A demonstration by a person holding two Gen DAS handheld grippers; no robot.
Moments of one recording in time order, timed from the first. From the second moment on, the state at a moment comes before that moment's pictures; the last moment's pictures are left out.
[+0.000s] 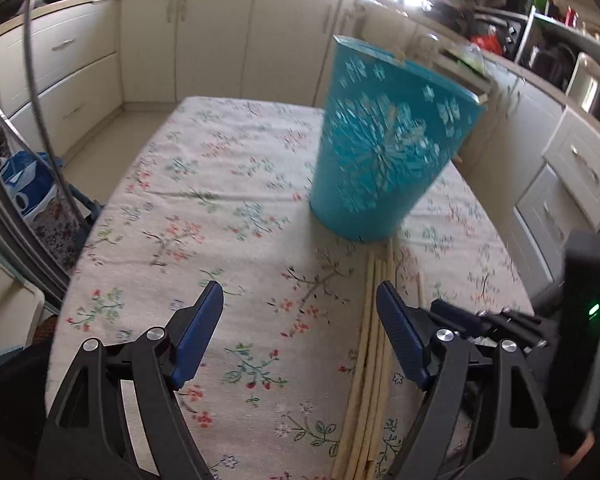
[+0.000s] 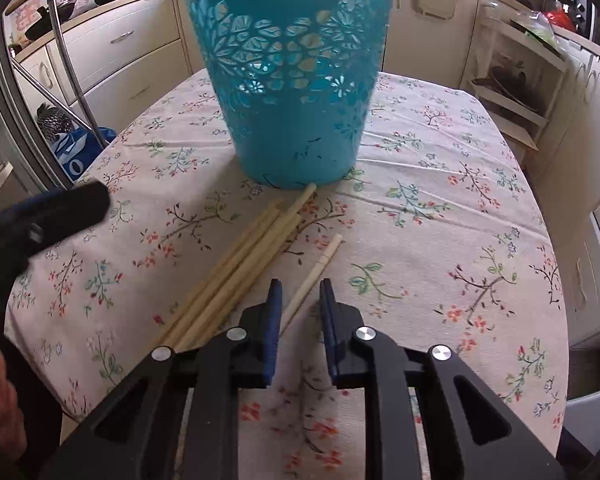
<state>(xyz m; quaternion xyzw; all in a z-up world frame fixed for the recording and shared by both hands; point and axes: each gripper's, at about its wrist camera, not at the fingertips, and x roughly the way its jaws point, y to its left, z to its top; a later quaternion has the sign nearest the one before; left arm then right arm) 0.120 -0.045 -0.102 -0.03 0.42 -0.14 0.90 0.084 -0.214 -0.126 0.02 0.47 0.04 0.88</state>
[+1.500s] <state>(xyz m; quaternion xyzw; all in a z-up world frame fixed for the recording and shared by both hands) 0.143 -0.075 -0.138 0.00 0.46 -0.07 0.89 0.072 -0.242 -0.129 0.09 0.44 0.05 0.89</state>
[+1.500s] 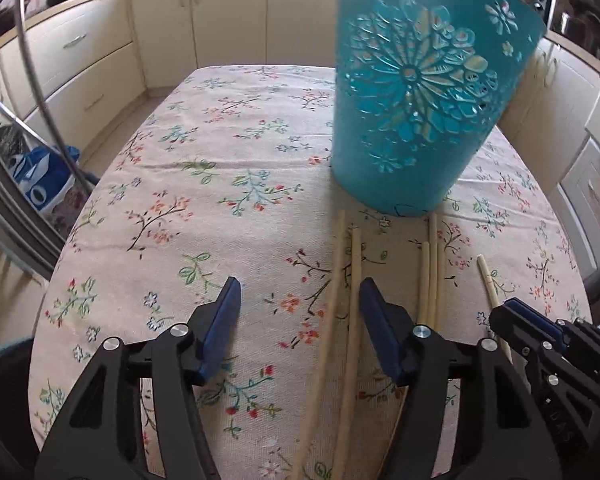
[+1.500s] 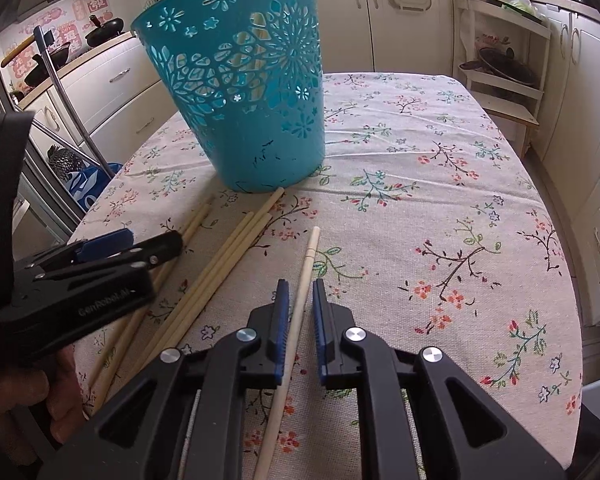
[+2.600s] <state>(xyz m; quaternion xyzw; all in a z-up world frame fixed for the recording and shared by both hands) 0.177 -0.043 -0.139 -0.06 0.49 -0.10 0.86 0.081 -0.227 -0.125 0.04 0.46 0.08 0.88</state>
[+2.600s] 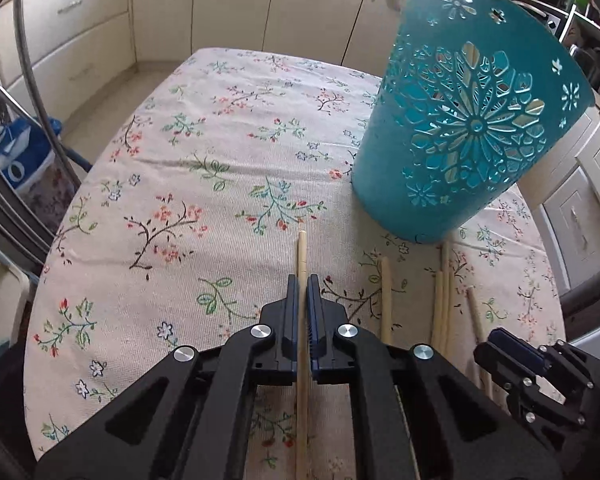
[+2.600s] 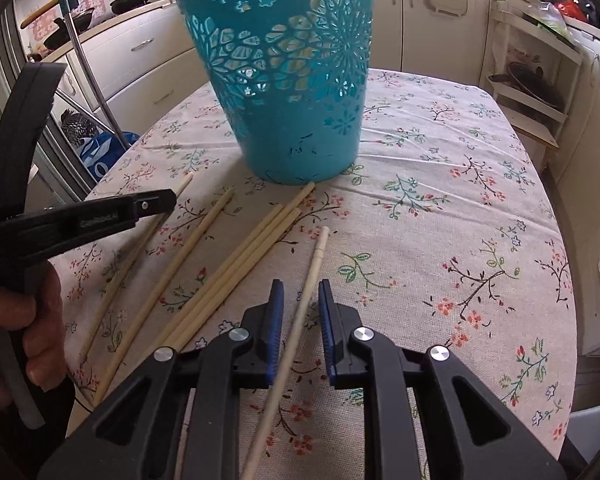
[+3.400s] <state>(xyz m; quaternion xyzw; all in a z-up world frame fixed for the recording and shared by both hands) 0.151 -0.045 0.017 -0.15 0.24 -0.24 0.93 0.078 -0.246 -0.128 0.10 0.46 0.09 0.88</state>
